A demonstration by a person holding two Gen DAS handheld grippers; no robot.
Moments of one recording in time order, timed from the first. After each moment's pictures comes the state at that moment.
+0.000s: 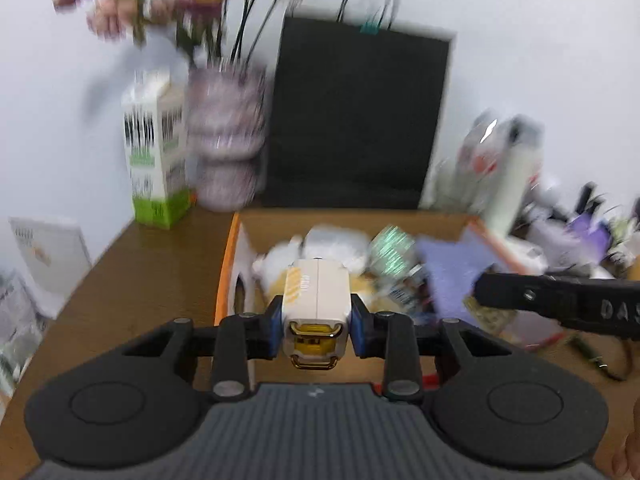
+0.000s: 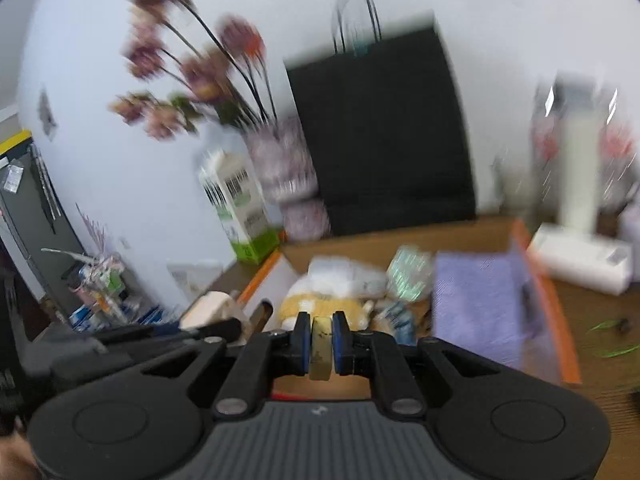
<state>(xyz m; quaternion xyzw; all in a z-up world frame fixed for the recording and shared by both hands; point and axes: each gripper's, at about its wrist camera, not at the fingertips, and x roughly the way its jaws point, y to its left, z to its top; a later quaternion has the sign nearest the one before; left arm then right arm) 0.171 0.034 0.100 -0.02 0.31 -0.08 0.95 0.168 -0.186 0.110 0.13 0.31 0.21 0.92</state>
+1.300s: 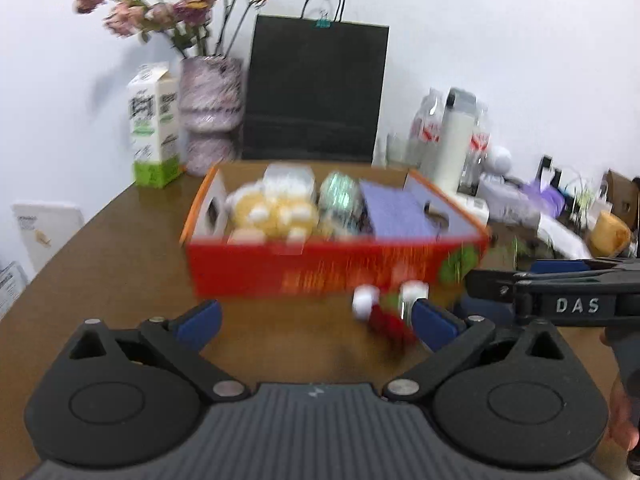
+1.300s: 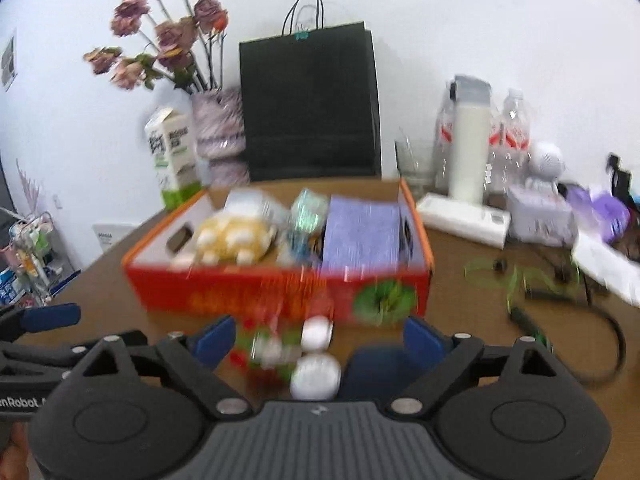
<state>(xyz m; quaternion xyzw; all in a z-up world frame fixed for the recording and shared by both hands) 0.009 0.010 0.066 -0.01 0.27 -0.11 0.96 0.028 -0.229 0.068 0.03 0.29 0.10 0.95</state>
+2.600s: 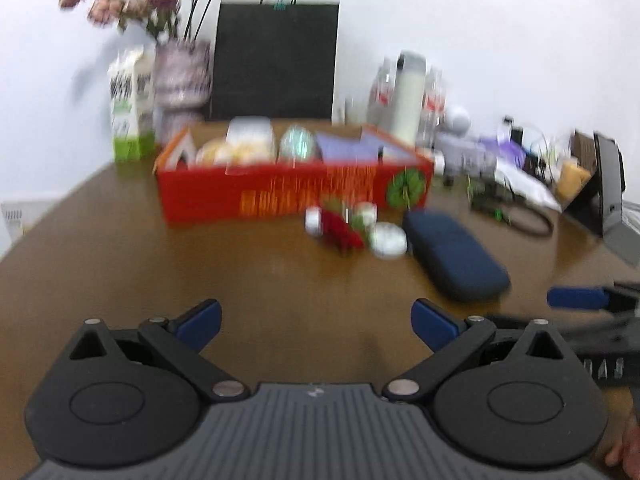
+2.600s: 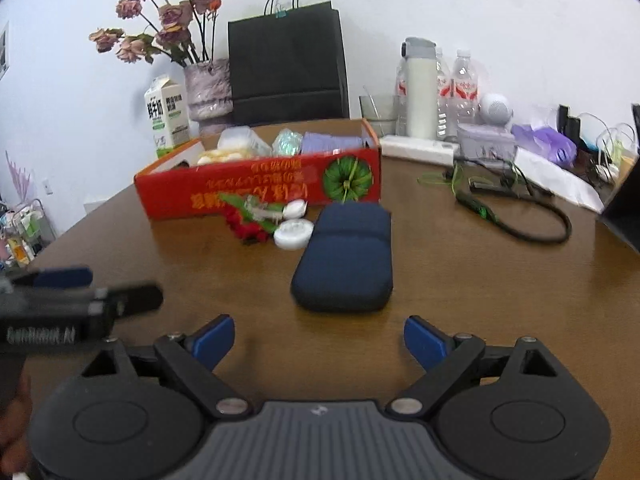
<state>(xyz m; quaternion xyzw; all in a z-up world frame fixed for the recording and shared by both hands) -0.041 -0.011 0.032 0.01 0.26 -0.15 0.95 -0.080 -0.250 0.017 0.03 0.30 0.07 0.95</state>
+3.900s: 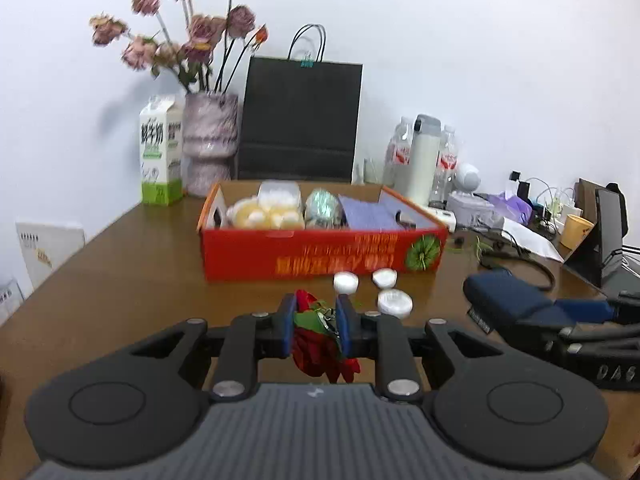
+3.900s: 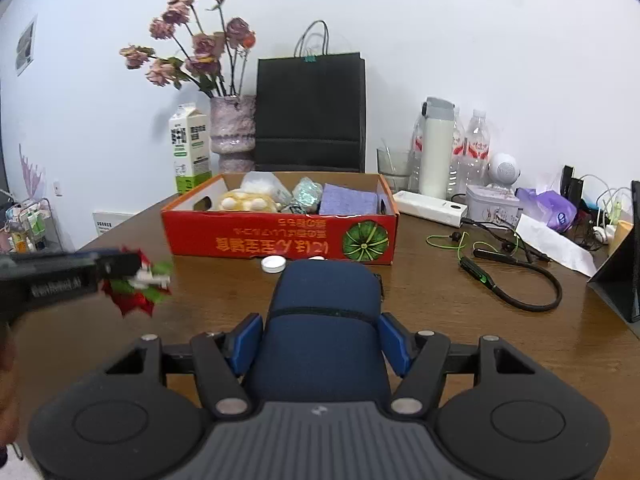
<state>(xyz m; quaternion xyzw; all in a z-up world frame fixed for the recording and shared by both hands) -0.070 0.025 0.067 -0.02 0.22 -0.13 0.97 -0.108 -0.225 0.060 -0.01 0.25 0.07 0.97</state>
